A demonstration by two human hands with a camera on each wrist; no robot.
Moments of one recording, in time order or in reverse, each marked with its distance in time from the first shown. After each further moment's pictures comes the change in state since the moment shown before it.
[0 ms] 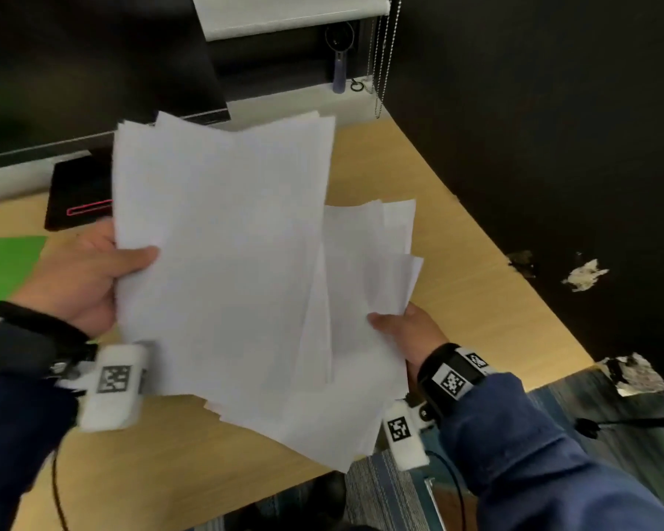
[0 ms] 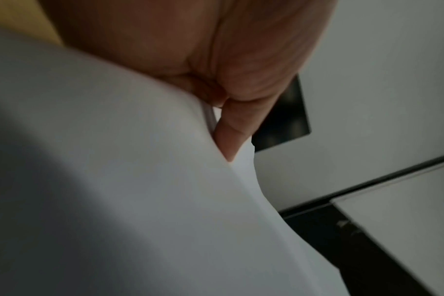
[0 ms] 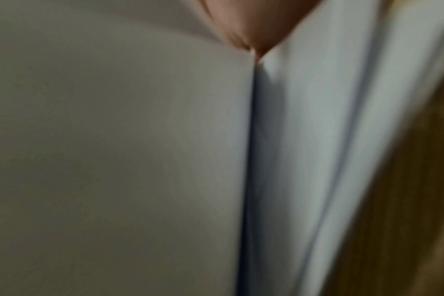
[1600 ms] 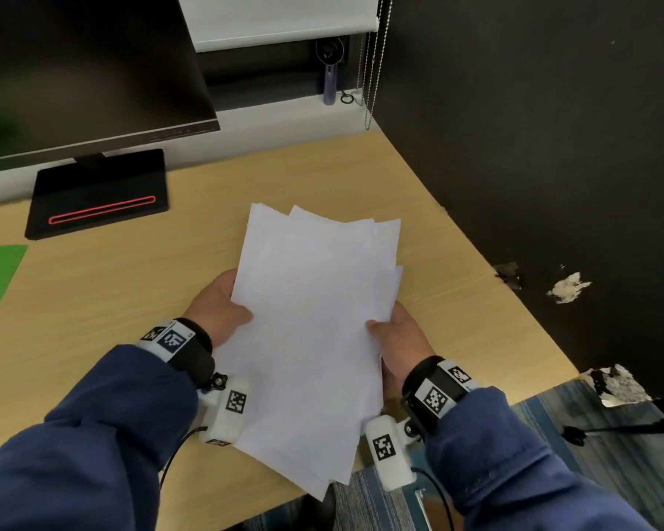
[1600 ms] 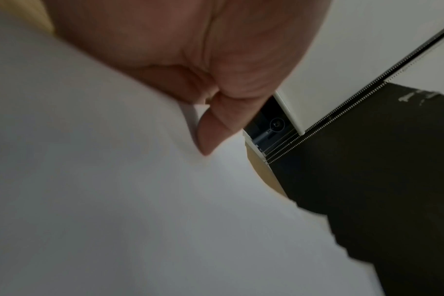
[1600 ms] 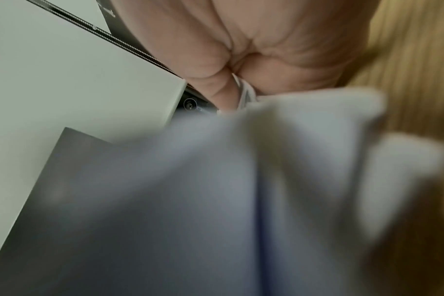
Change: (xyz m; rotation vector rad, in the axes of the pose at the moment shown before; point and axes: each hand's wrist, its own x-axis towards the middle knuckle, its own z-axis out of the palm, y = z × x) left_hand 0.038 -0.083 0.086 0.462 -0.069 -0.201; right_hand 0.007 0.004 0.006 -0.037 0.053 -0.144
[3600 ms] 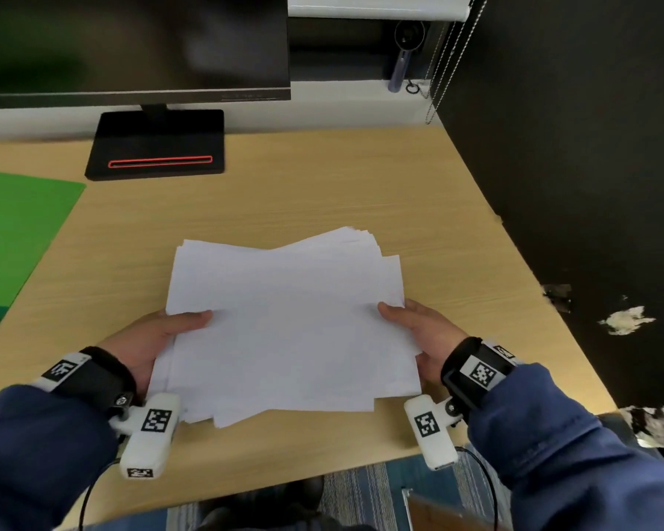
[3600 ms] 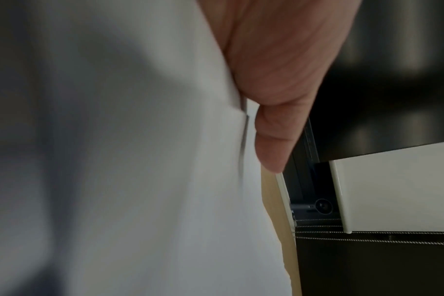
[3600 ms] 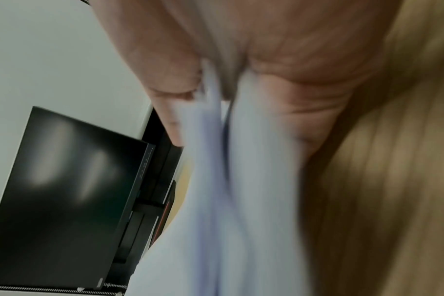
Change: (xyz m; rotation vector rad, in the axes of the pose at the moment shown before) left_hand -0.071 -0.087 -0.083 -0.730 -0.140 -0.330; right_hand -0.002 -0.028 0.010 0.072 -0.298 0.297
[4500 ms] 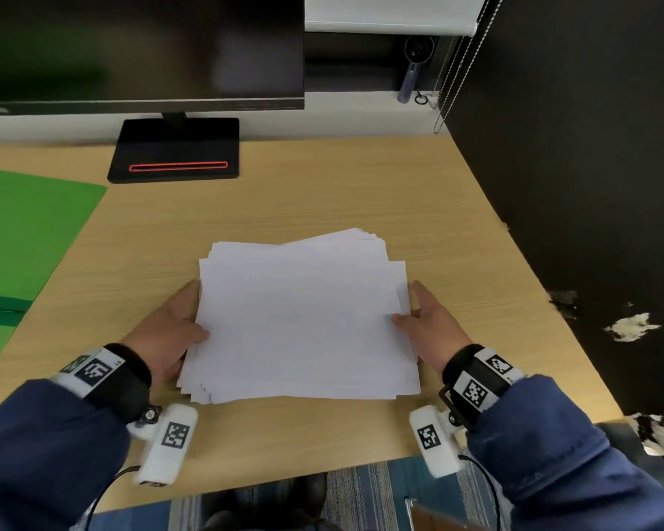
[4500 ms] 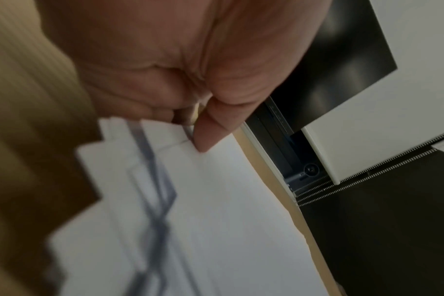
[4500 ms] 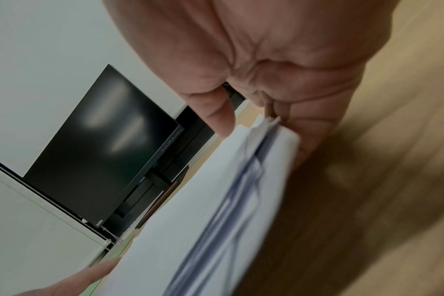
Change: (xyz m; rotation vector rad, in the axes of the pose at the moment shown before) left_hand -0.001 -0.004 0.007 0.365 0.170 0.228; right_hand -0.007 -0.004 0.010 -0.659 0.173 -0.273
